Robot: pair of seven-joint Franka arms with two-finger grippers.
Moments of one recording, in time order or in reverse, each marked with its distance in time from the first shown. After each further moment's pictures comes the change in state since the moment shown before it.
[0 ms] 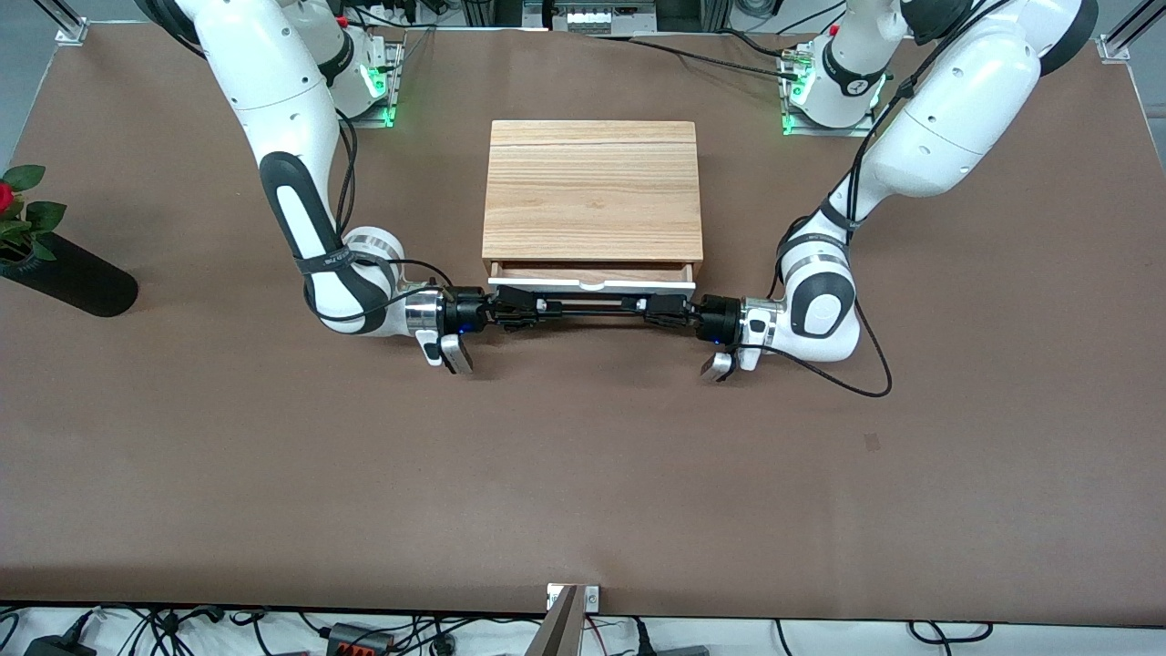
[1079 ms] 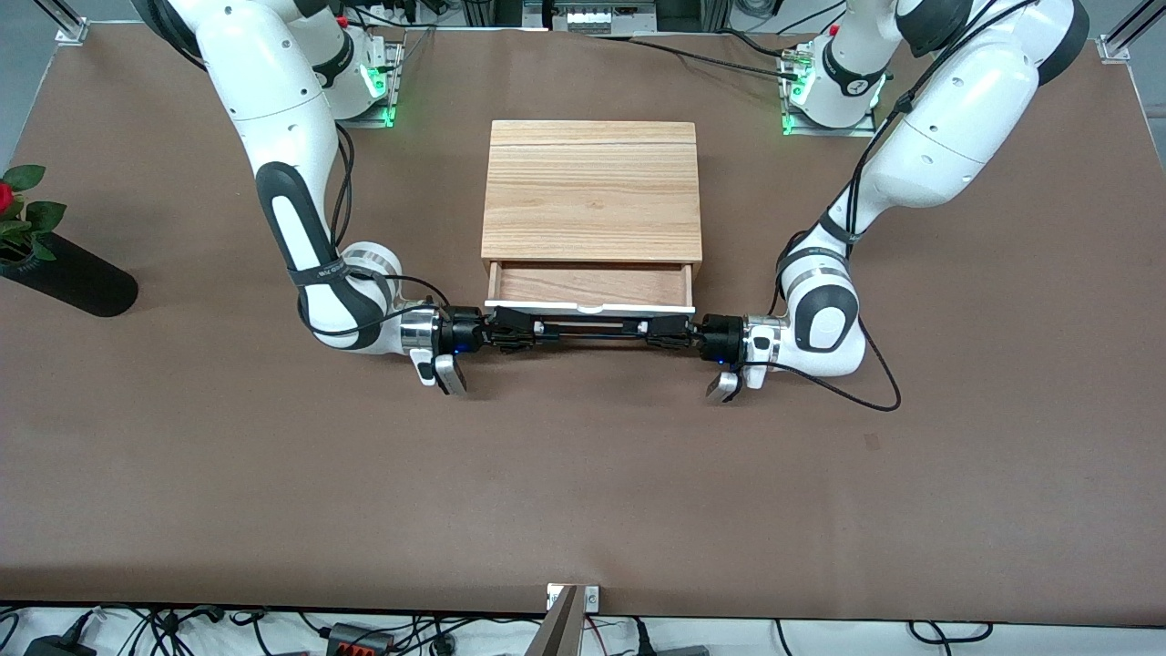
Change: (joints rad) left arm -0.002 0.038 0.010 0.085 0.000 0.029 -0.001; right arm -0.015 0.038 -0.009 0.087 -0.011 0.028 0.019
